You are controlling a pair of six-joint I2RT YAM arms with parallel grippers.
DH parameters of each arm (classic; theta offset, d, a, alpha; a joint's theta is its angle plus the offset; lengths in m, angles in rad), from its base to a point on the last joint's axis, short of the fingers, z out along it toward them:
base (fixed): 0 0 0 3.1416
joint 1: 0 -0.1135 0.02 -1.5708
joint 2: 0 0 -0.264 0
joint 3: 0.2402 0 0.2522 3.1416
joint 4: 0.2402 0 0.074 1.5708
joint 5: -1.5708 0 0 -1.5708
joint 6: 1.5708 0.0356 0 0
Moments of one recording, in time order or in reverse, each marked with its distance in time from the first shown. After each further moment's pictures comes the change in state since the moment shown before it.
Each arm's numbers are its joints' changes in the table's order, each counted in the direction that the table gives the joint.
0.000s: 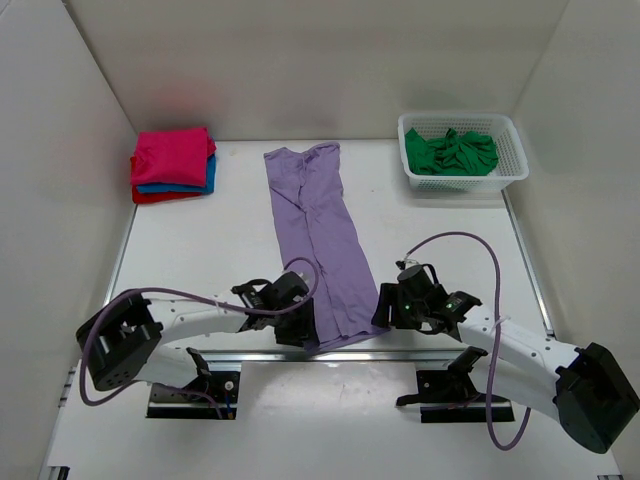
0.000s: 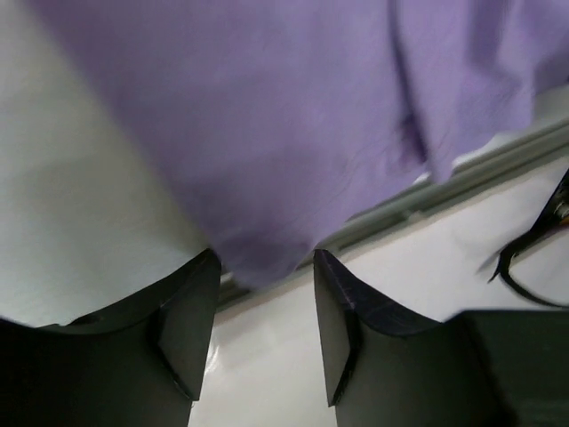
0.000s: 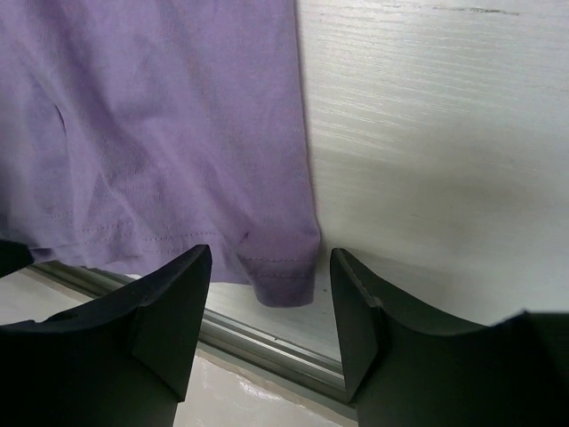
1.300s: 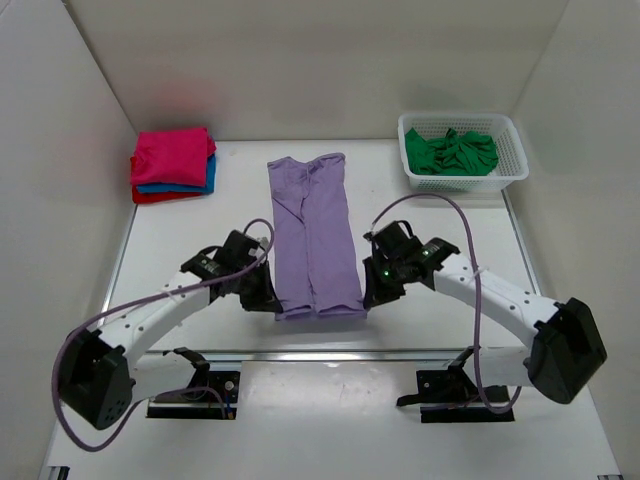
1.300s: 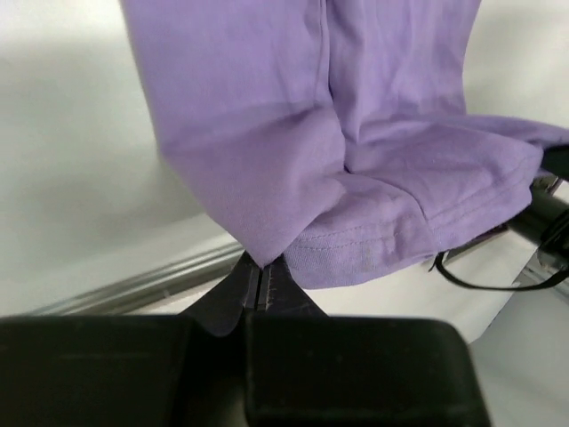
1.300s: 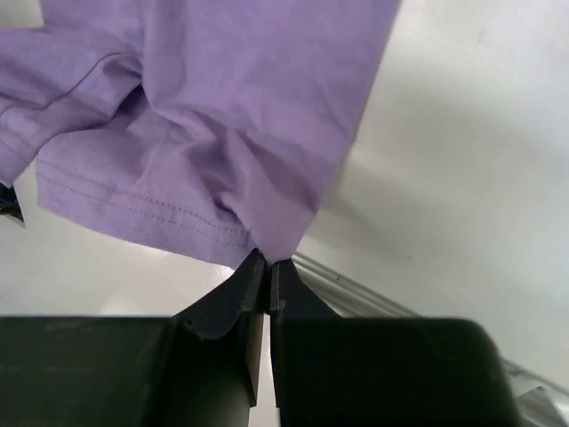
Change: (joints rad) left arm -0.392 0.218 0.134 0.346 -0.138 0.233; right arm -0.021 -0.280 0.485 0.360 0.170 -0.173
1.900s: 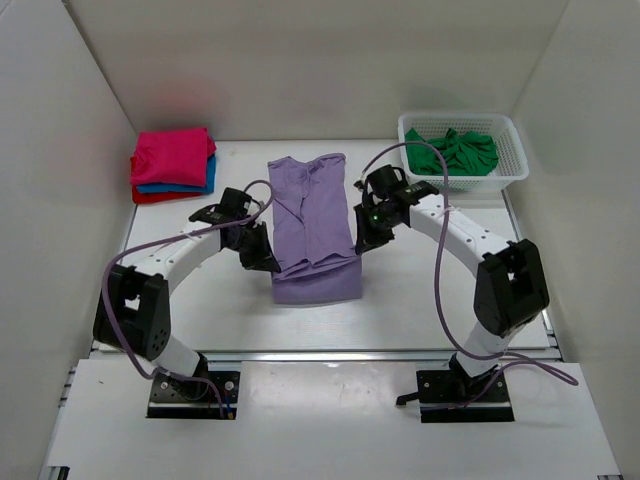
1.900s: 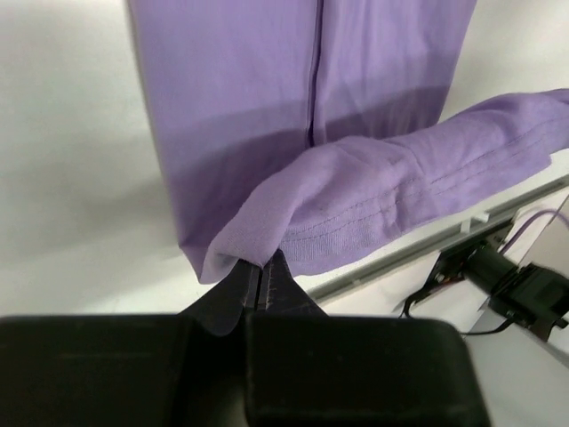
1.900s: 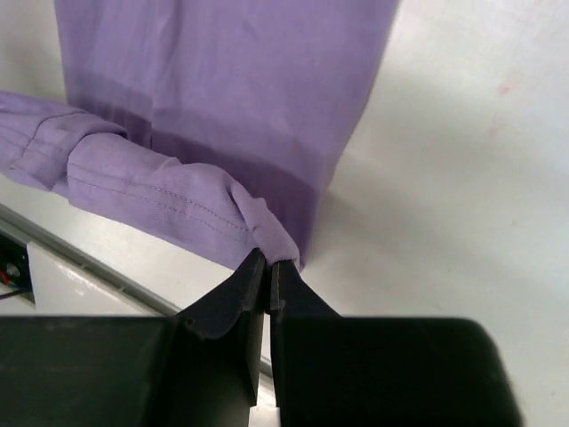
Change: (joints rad) left arm -0.259 -0.402 0.307 -0.015 -0.116 0.208; right arm 0.211 -0.433 0.473 0.032 0.045 -0.241
